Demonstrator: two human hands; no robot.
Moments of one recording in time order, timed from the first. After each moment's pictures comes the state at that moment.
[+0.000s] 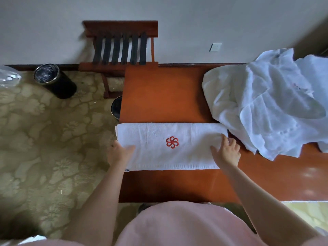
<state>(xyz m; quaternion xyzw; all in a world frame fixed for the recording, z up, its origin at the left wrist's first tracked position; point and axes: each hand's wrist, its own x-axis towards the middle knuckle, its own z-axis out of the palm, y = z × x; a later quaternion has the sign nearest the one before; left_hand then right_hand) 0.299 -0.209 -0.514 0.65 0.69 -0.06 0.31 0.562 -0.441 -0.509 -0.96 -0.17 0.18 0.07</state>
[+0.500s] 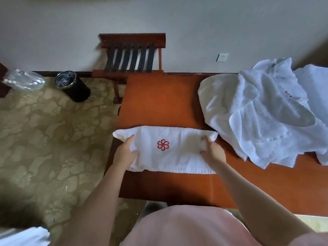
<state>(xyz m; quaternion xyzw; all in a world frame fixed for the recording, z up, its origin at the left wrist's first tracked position) 0.325 -0.255 -0.492 0.70 0.60 -0.04 0.38 0.589 -0.440 -0.498 -0.90 -0.33 0.26 0.11</state>
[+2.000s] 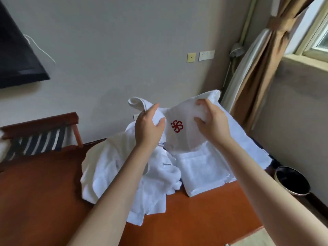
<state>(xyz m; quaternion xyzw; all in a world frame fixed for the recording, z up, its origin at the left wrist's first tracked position) 0.848 -0.536 -0.257 0.84 0.24 0.36 0.33 0.959 -0.693 -0.251 -0.83 -0.34 -0.19 0.39</state>
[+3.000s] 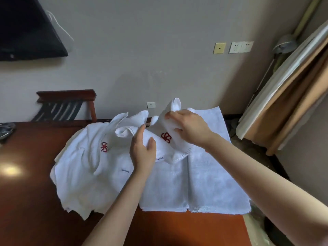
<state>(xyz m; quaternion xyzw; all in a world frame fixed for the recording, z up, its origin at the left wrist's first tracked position) 0.983 -0.645 -0.339 0.69 0.49 0.41 0.35 1.145 -0.709 -0.271 -0.70 -0.68 -0.04 0.21</state>
